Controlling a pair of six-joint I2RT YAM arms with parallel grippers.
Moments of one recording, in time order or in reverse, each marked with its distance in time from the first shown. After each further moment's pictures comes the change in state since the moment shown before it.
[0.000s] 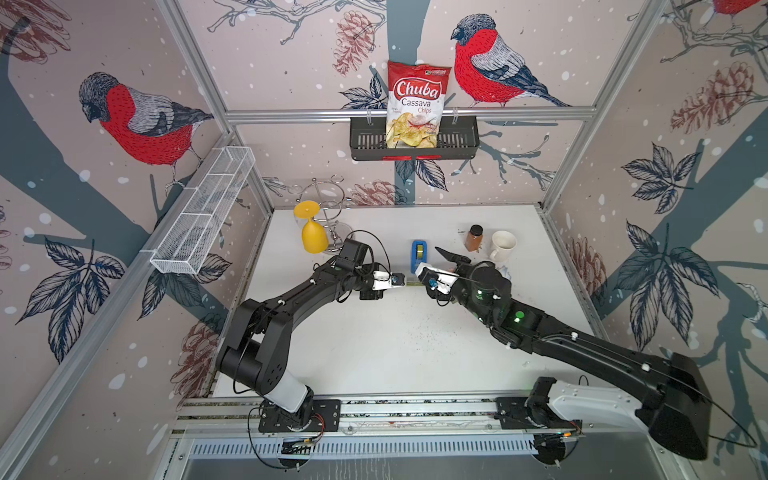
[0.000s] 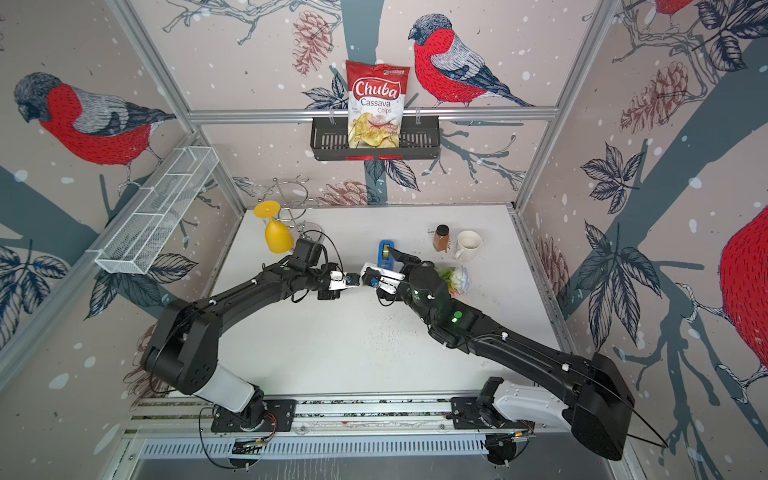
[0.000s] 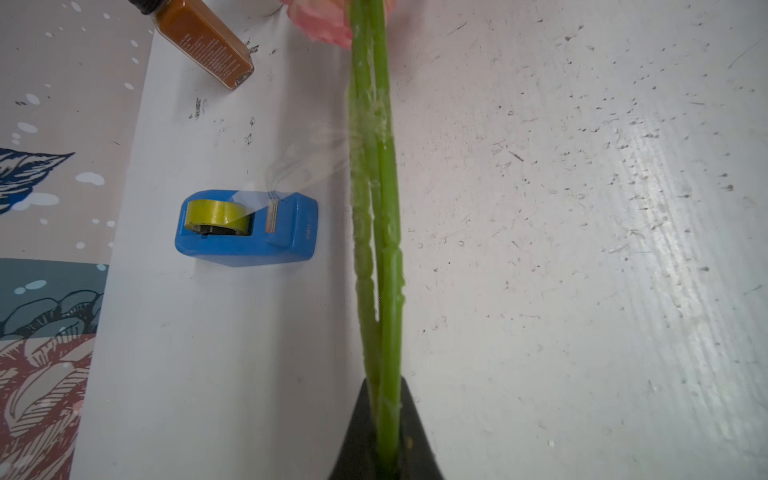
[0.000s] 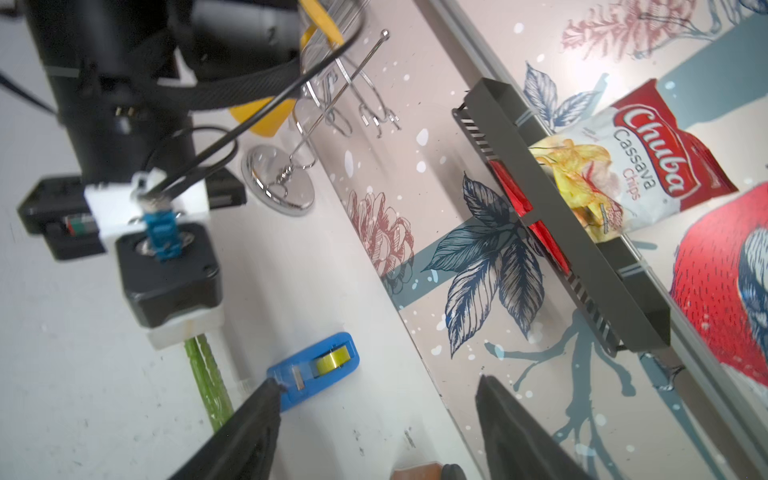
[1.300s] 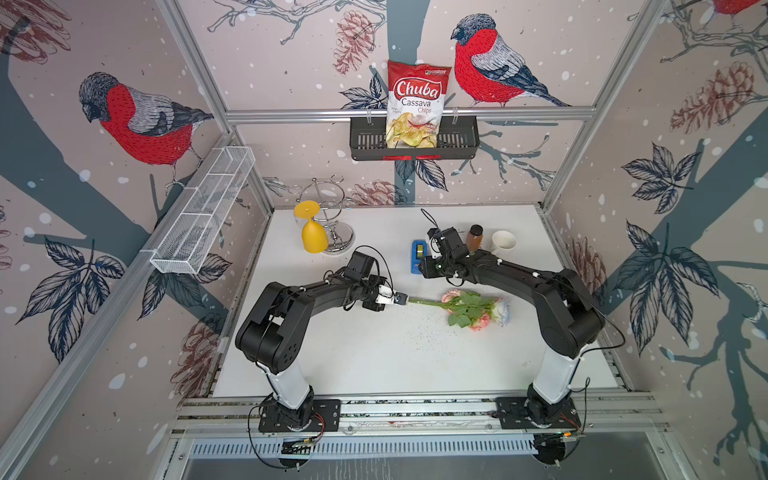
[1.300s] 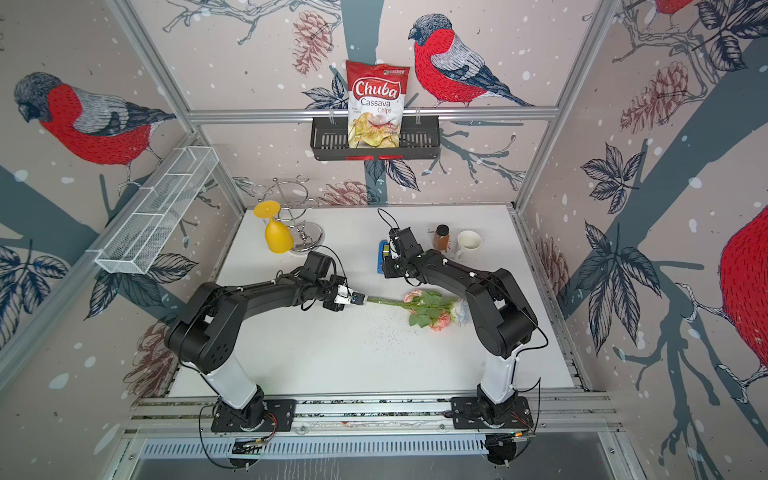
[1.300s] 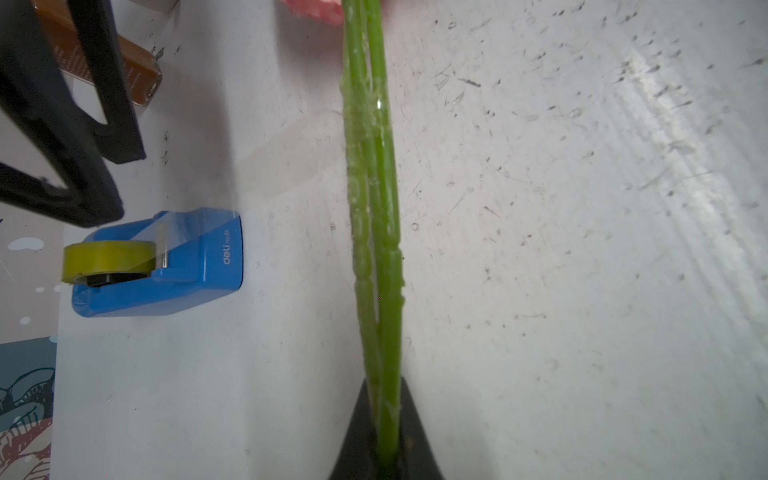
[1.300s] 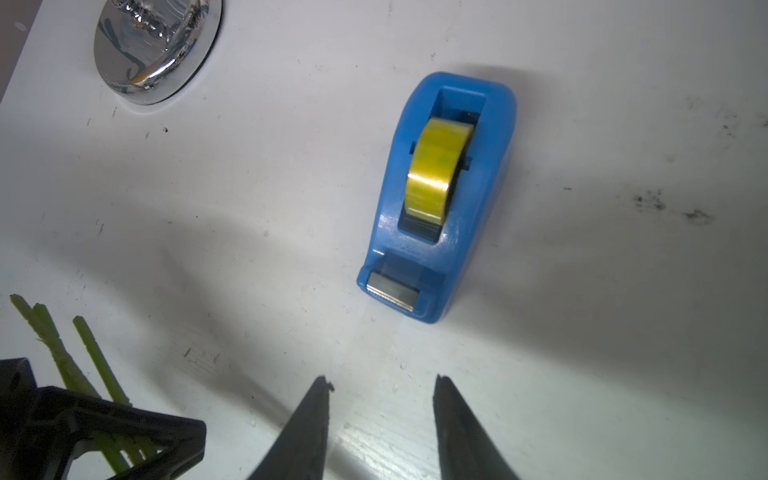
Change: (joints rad) left arm -0.024 0.161 -0.068 0.158 -0.002 0.192; right arm -0.301 0.745 0.445 -0.425 -0.343 1.065
